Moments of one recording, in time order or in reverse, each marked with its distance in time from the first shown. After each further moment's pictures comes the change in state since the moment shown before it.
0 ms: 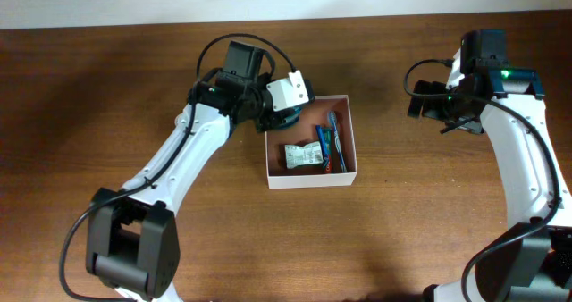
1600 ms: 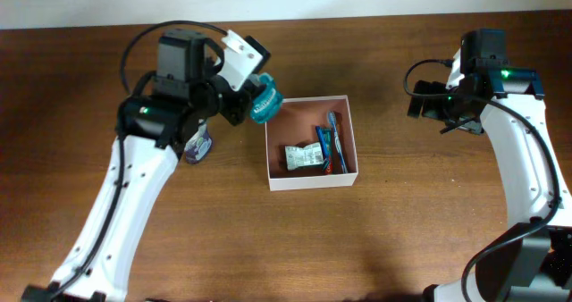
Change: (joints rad) left arm 0.107 -0.320 -0.003 -0.093 0.014 -0.496; right arm 0.000 0.000 0.000 0.000 0.000 0.000
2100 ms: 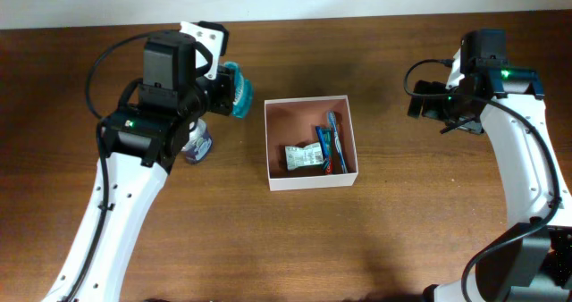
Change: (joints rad) left arm 0.003 -0.084 0.000 -0.016 -0.297 -0.386; right arm 0.000 0.000 0.000 0.000 0.000 0.000
